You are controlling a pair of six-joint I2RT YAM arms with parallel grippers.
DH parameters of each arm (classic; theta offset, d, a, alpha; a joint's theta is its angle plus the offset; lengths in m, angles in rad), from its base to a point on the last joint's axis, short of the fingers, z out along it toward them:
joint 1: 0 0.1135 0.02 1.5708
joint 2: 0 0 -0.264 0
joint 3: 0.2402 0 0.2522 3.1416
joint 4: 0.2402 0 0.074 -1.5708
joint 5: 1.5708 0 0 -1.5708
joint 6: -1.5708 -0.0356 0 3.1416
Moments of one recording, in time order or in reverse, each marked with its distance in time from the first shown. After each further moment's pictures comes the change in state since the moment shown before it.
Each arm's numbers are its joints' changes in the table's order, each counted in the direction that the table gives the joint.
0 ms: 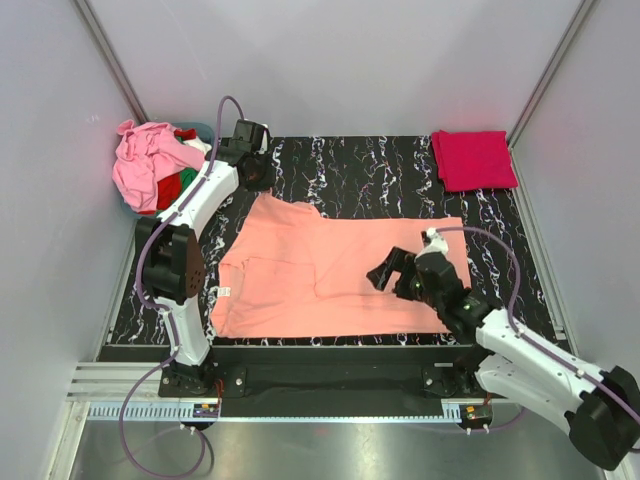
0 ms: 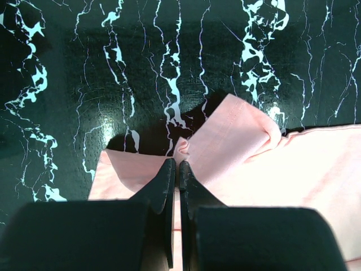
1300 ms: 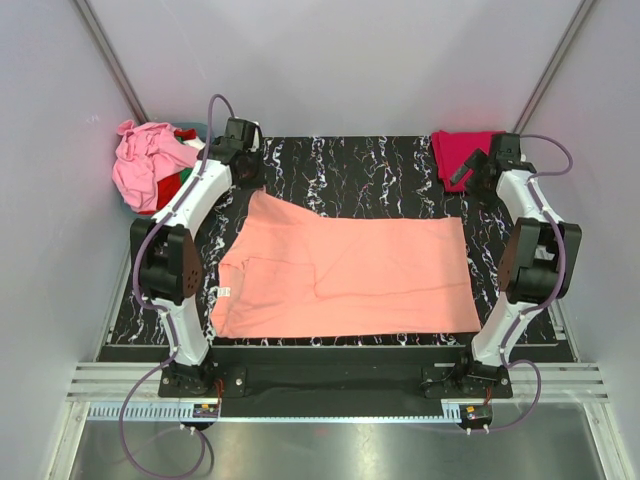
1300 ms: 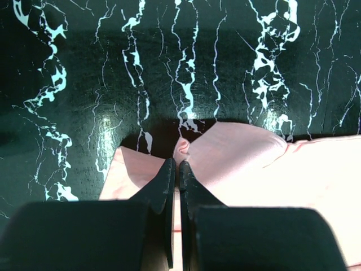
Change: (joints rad) left arm 0.038 0.012 -0.002 0.000 0.002 0.003; right arm -0.826 -1.002 1.090 0.403 -0.094 0.288
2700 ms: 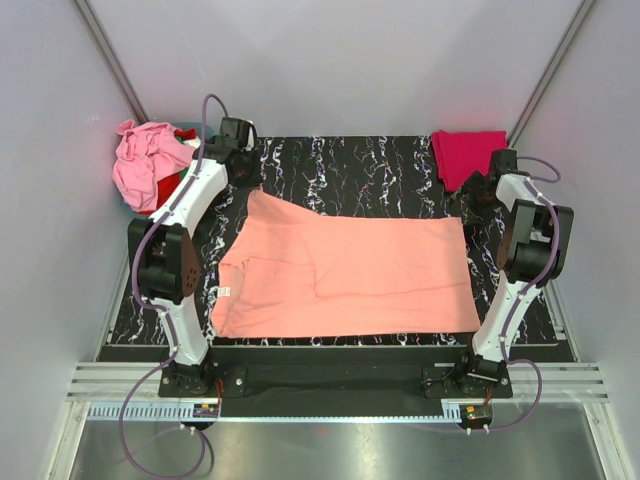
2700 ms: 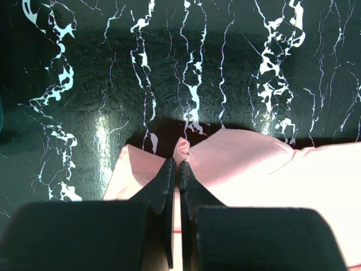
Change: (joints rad) left arm 0.029 0.000 0.000 0.000 0.020 0.008; right arm -0.070 -0.216 0.035 0.009 -0.129 0.025
